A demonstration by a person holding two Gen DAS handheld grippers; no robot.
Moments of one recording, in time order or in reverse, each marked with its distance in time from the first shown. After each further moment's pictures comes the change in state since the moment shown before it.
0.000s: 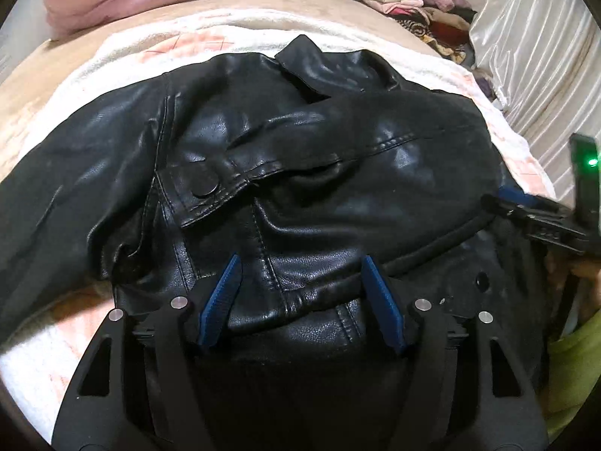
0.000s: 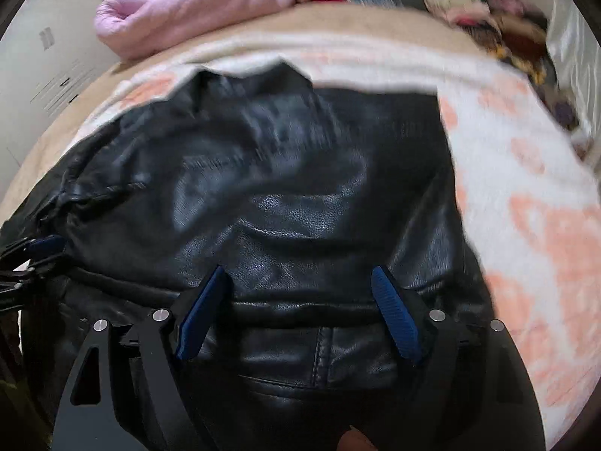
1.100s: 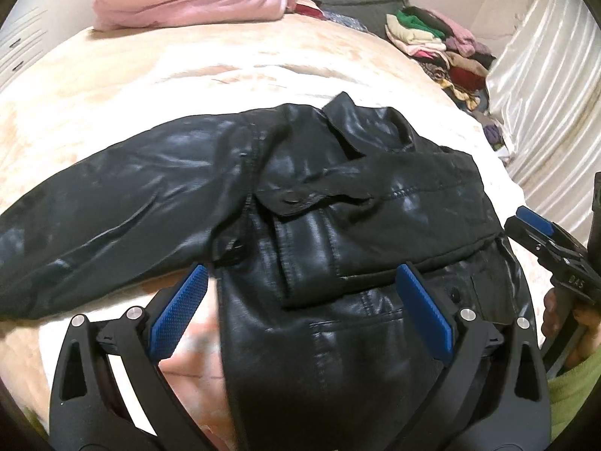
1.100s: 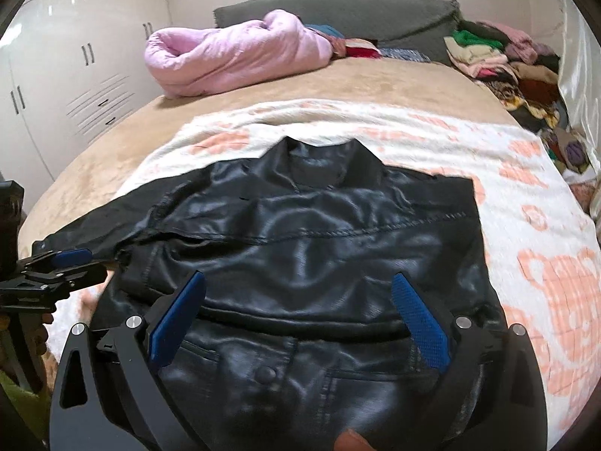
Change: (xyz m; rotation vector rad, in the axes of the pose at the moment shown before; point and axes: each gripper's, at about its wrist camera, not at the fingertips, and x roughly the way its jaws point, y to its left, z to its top) left arm -0.083 0.037 -0.006 -0.135 -0.107 0.030; right arm -0.091 0.091 0.012 -0.117 -0.213 0.087
